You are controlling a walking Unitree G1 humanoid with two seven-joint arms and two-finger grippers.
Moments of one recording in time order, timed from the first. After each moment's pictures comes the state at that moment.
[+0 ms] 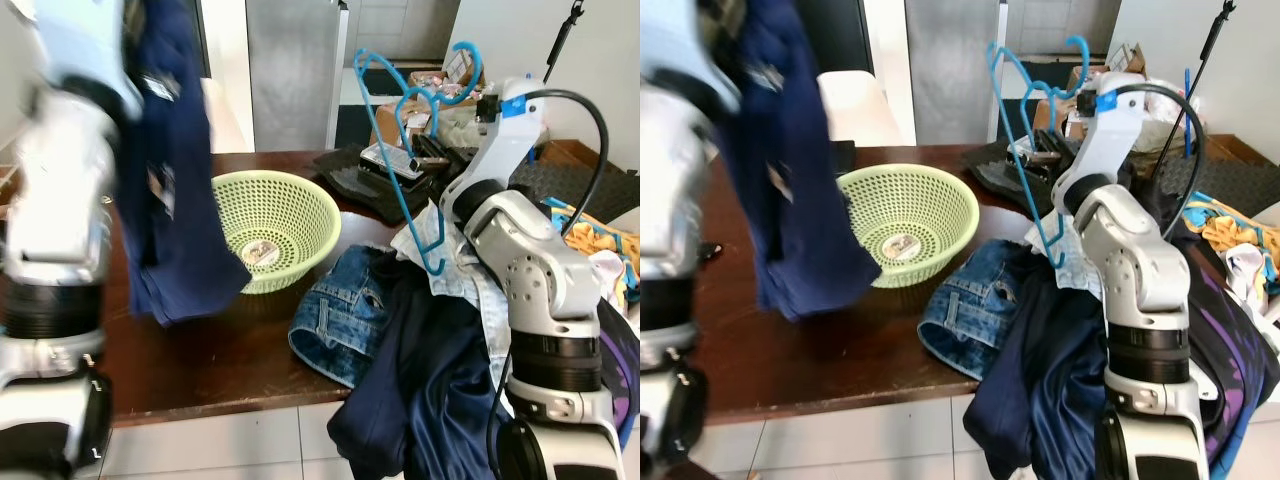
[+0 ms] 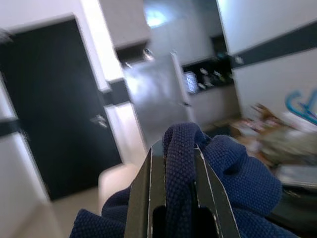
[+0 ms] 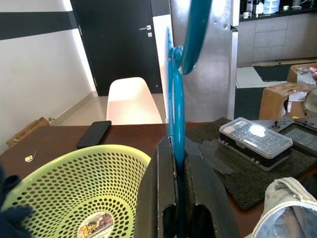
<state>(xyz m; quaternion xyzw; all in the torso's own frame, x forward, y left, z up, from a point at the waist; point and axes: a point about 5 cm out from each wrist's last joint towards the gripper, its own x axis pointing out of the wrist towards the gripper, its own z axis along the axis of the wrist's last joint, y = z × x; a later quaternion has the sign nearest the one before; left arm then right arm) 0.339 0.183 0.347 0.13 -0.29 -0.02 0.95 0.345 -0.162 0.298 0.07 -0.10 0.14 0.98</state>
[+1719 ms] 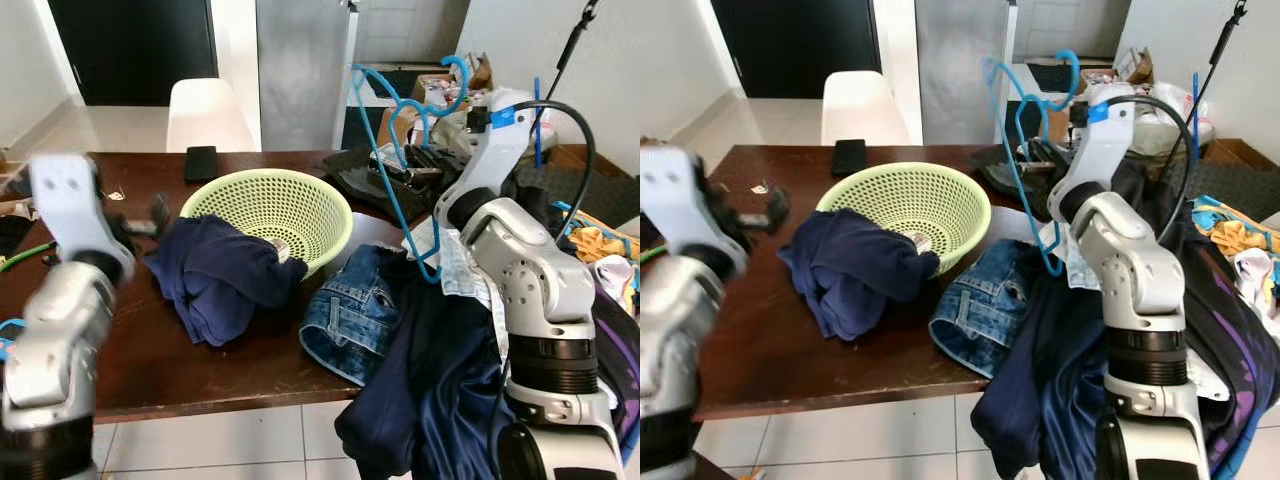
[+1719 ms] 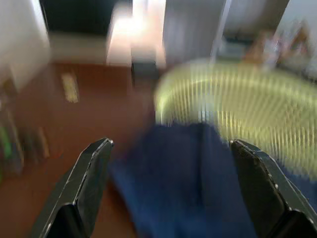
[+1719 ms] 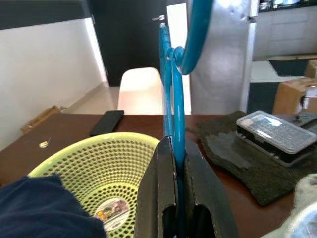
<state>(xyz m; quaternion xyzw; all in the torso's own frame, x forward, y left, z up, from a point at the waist) 0.285 0.220 0.182 -0.04 0.01 0.06 1.00 0.347 -0.160 0.288 0.07 -0.08 0.16 0.98</state>
